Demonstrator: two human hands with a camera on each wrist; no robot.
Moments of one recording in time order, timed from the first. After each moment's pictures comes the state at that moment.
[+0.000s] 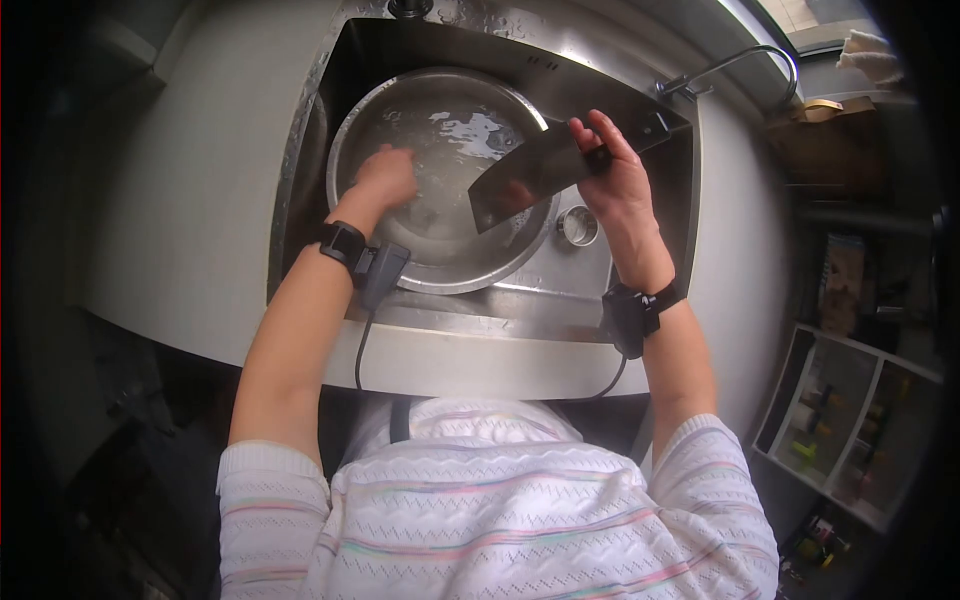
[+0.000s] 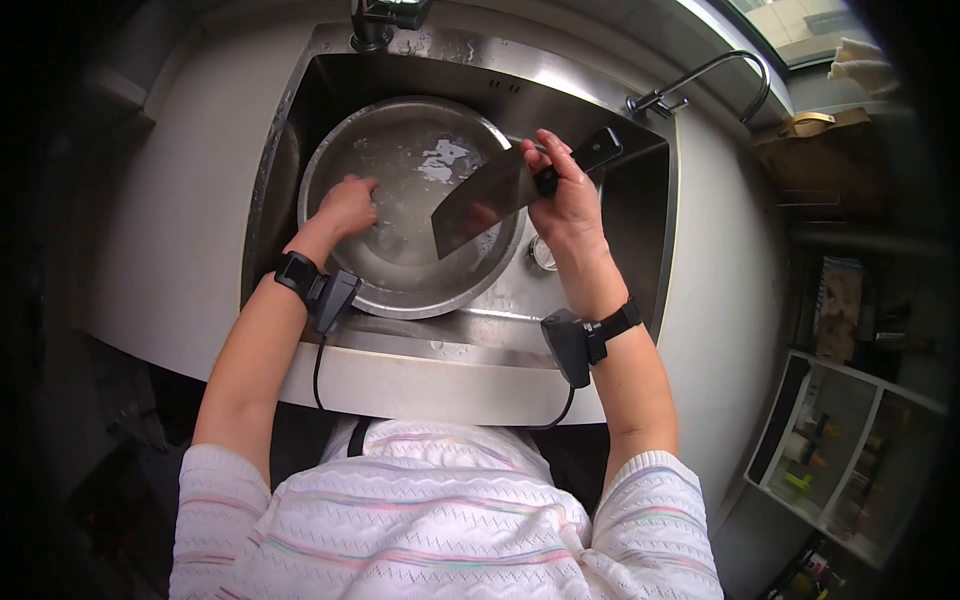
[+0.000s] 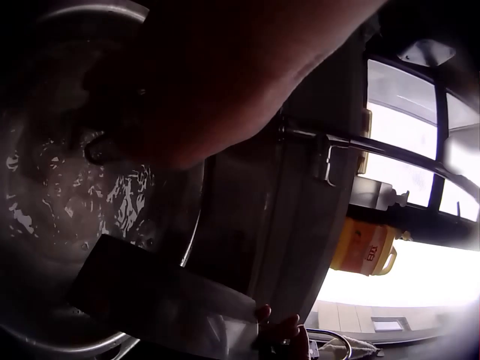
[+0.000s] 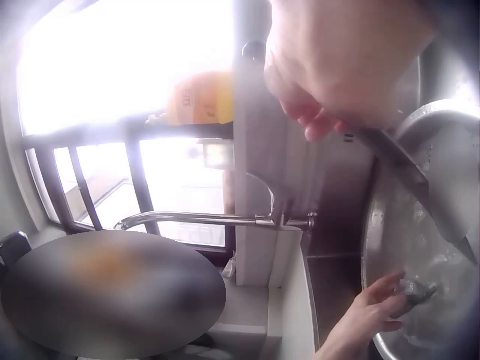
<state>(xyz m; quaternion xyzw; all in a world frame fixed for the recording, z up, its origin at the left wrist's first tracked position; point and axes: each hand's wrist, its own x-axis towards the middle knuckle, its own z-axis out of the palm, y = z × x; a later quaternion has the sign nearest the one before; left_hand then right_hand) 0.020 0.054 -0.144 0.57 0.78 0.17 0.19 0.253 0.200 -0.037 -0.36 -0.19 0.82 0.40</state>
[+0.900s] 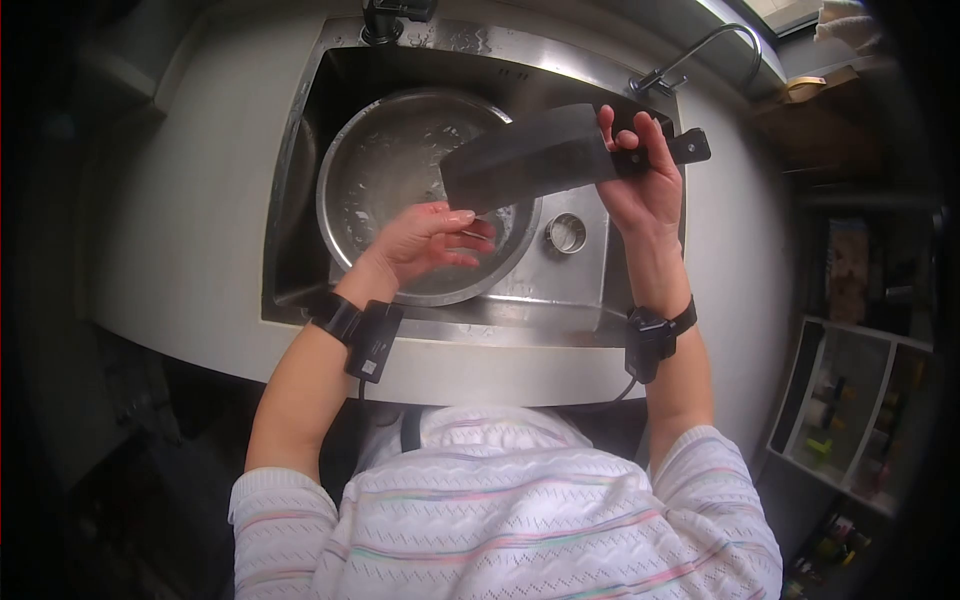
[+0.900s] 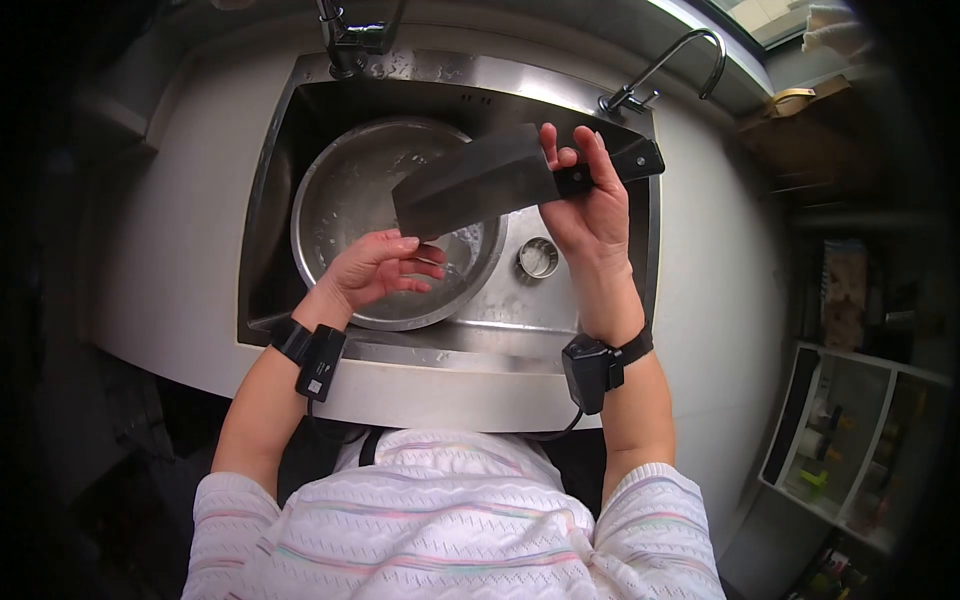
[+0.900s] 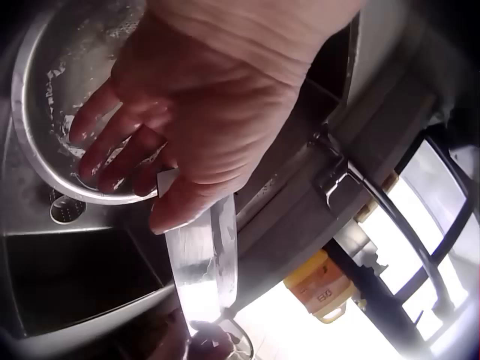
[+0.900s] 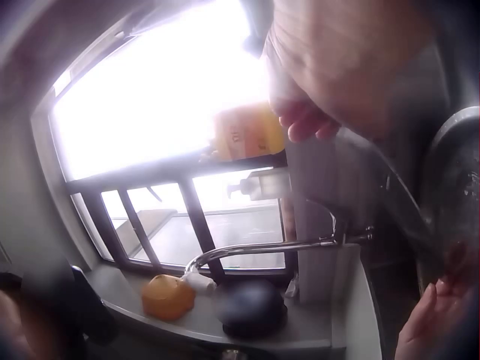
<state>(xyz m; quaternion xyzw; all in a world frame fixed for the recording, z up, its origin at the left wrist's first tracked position) 0.098 0.039 -0.057 0.09 0.37 0.51 0.77 0.298 0.201 0.011 -0.13 -0.11 0.89 0.41</state>
